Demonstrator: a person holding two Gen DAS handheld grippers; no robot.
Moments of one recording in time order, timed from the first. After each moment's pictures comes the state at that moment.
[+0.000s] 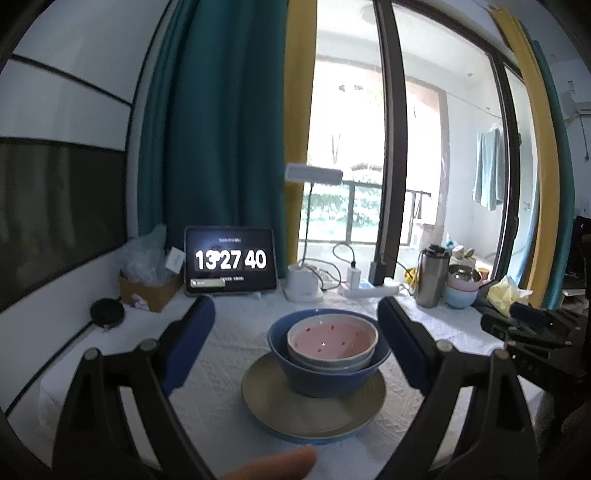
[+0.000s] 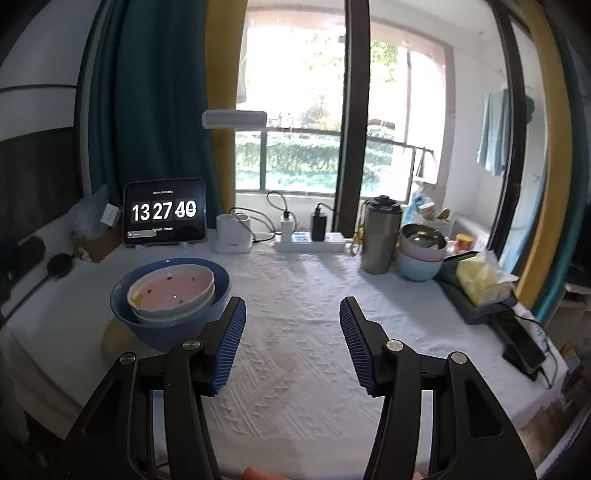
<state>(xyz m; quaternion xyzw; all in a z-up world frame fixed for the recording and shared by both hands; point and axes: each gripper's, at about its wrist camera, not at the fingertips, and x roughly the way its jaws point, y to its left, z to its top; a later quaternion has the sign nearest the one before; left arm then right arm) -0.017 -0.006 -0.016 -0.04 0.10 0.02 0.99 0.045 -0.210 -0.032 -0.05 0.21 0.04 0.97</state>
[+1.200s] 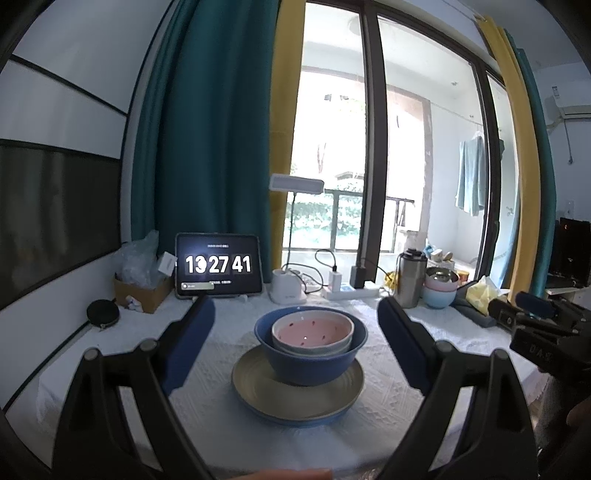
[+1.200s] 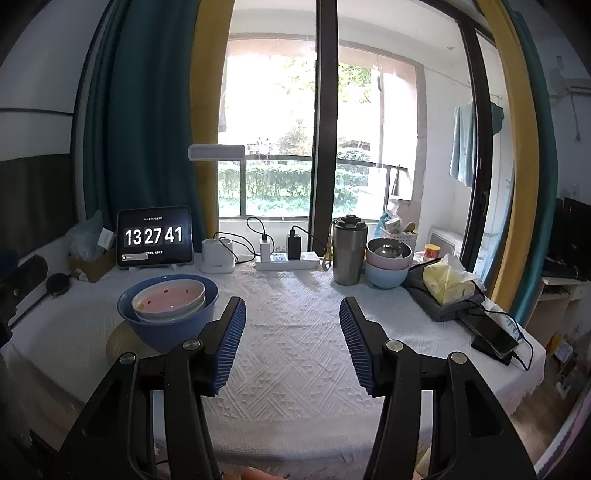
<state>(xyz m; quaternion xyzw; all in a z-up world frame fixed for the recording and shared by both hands) -0.057 -0.013 -0.015 -0.04 0.08 -0.01 1.00 -0.014 -0.224 -0.020 -0.03 0.16 0.00 0.99</state>
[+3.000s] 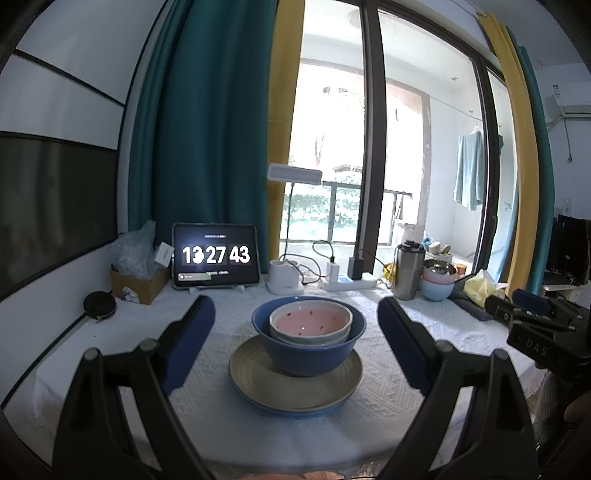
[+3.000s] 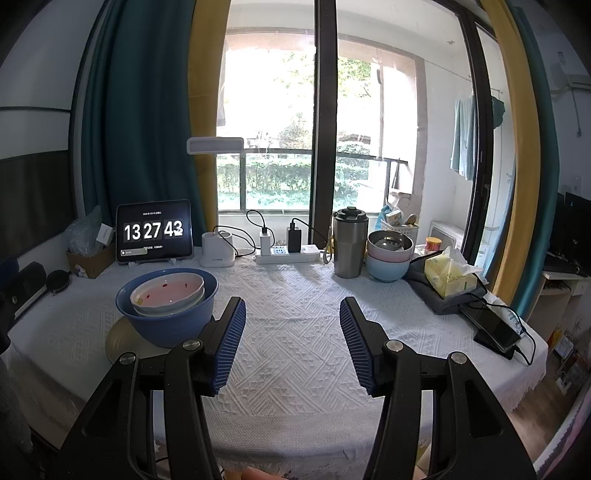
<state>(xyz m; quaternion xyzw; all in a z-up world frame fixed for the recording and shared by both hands) -0.060 -0.016 -0.022 -0.04 0.10 -0.01 0.99 -0.012 -0.225 -0.025 -0.03 0.17 0.00 0.98</state>
